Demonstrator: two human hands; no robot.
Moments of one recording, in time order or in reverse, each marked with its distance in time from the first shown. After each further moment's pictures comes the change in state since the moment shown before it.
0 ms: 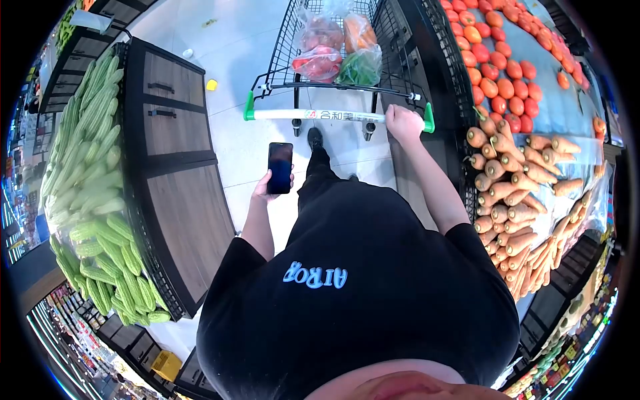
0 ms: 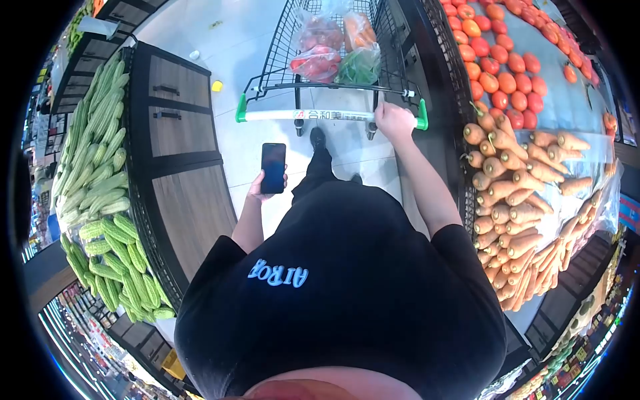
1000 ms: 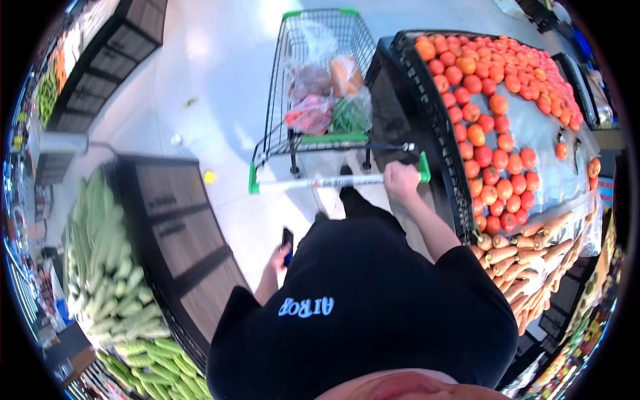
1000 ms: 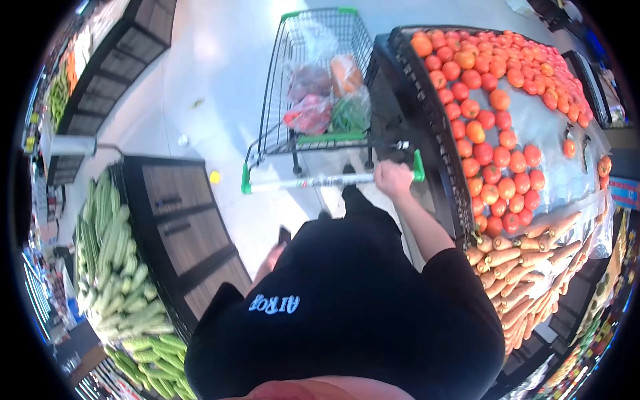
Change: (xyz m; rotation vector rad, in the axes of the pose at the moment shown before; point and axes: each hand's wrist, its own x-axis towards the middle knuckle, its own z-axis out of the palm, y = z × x) left_hand 0.180 0.168 -0.066 0.462 0.527 -0.339; right_hand 0.249 0.020 0.061 0.022 0.108 -0.050
